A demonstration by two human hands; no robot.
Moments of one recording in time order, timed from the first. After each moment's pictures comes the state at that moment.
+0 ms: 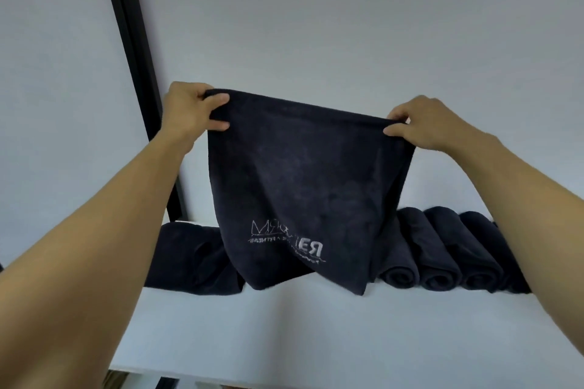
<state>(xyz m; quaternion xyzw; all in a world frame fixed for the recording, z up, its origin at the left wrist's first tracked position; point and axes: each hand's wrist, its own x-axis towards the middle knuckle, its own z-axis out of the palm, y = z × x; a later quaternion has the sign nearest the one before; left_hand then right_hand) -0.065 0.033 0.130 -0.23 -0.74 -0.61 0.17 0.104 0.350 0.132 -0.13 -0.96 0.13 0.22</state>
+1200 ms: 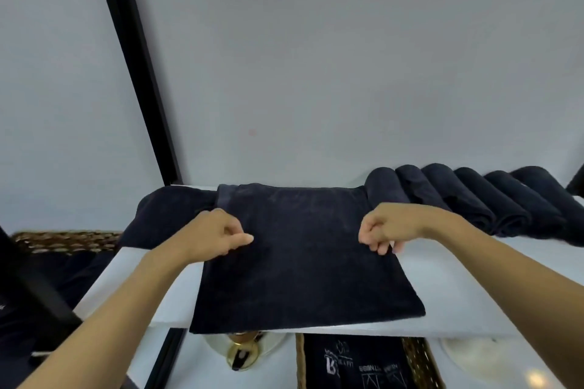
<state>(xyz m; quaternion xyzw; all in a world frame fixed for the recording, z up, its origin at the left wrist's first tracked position) -0.011 -0.036 -0.067 -0.35 -0.90 -0.22 -0.15 0.143 0.280 -0.042 -0.15 -0.92 0.29 -0.22</state>
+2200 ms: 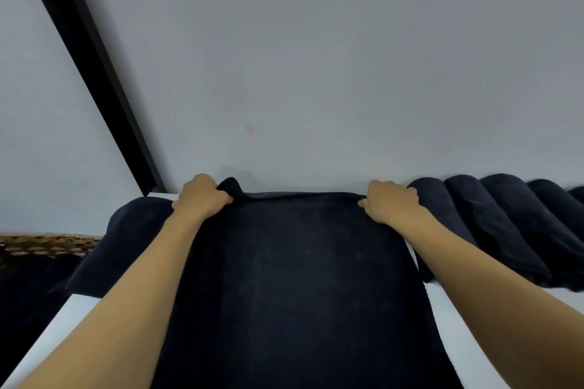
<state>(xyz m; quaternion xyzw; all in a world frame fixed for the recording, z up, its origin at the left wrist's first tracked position) -0.180 0.051 -0.099 -0.06 -0.95 -0.28 -0.09 -0.034 0.331 -0.108 -0.31 -0.95 0.03 -0.07</state>
